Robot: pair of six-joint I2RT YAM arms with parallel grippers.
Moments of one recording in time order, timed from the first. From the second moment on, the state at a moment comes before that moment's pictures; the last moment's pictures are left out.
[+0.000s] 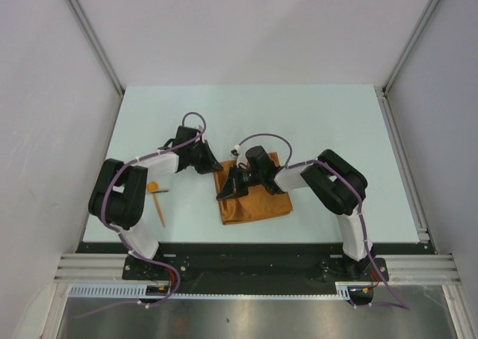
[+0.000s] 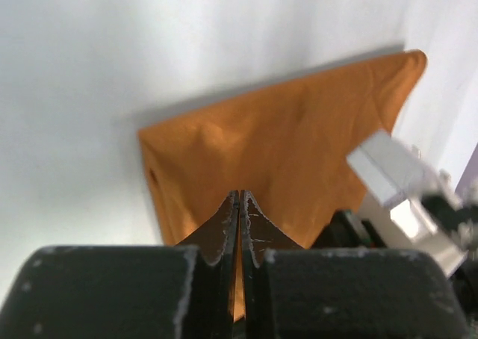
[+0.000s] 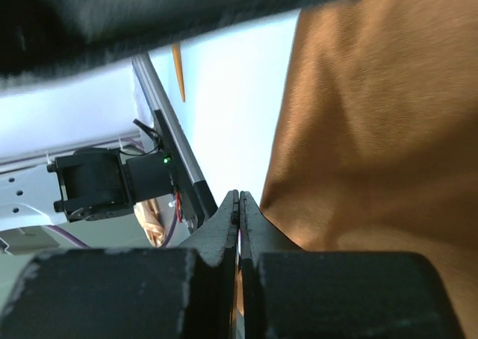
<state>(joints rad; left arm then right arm) -0.30 1.69 0.91 -0.12 0.37 -0.70 0.77 2.06 1.05 0.45 -0.72 0.95</state>
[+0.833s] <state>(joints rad) -0.24 1.91 1.10 -0.21 0.40 -0.66 0.88 2.04 0.81 0.67 -0.70 0.98</state>
